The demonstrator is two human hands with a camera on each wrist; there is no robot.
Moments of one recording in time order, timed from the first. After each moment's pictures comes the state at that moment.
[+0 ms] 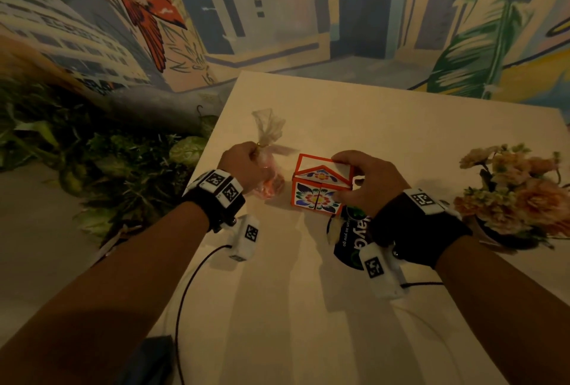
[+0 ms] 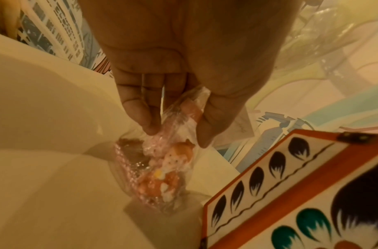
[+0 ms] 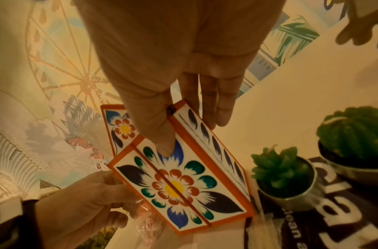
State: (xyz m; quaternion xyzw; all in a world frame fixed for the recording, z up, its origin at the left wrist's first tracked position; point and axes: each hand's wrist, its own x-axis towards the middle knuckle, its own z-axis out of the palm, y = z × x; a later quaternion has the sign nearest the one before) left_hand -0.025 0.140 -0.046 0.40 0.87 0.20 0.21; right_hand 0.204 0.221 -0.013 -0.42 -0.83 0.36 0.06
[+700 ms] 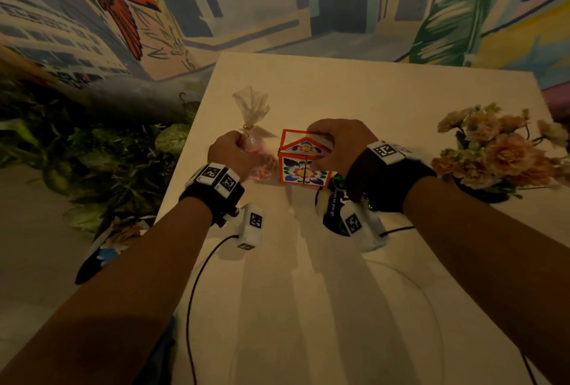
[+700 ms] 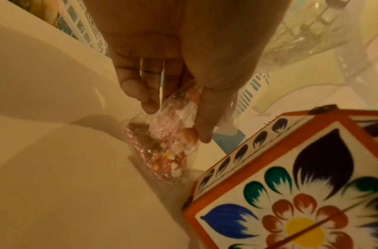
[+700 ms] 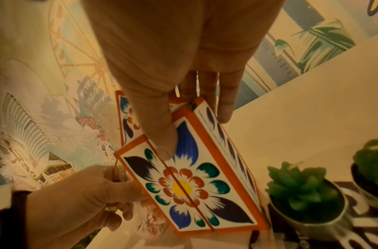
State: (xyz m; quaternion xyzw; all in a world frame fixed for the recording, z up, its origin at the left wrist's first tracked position) left_hand -0.002 0.128 -0.055 0.33 0.87 0.29 0.22; right_hand 0.187 0.223 0.006 -0.40 -0.87 0.28 -0.02
